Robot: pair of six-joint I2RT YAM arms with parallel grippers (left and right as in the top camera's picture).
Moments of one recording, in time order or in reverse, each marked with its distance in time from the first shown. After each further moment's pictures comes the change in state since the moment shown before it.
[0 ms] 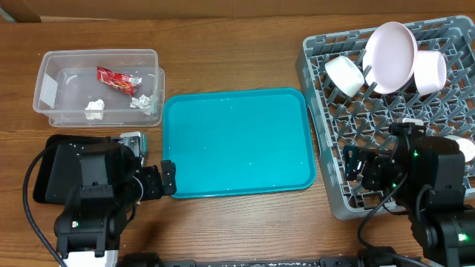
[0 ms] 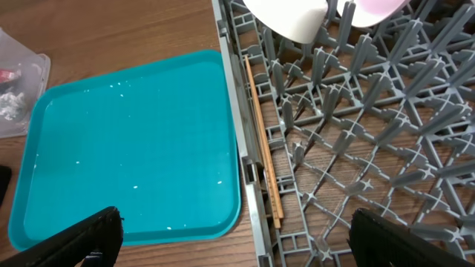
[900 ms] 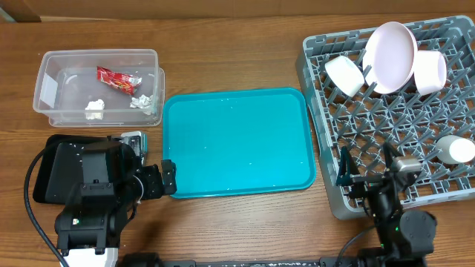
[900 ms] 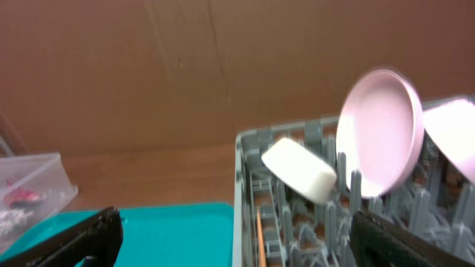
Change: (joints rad) left arm 0.000 0.009 -0.001 0.000 0.000 0.000; right arm 0.000 -0.671 -0.801 0.899 0.029 -0.048
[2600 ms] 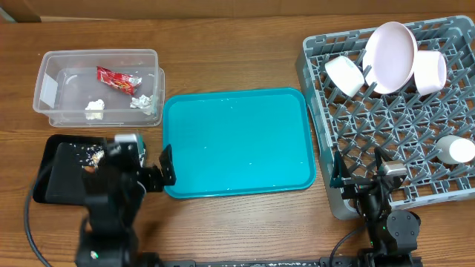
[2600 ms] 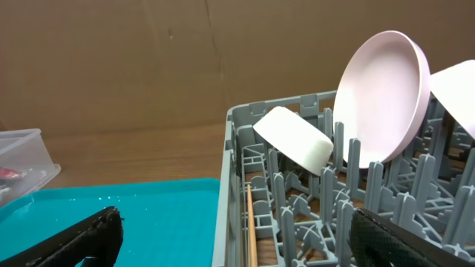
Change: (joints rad) left arm -0.002 -0.307 -0.373 0.585 -0.053 0.047; right arm 0.000 -0.098 -0.214 0.125 0.008 -0.023
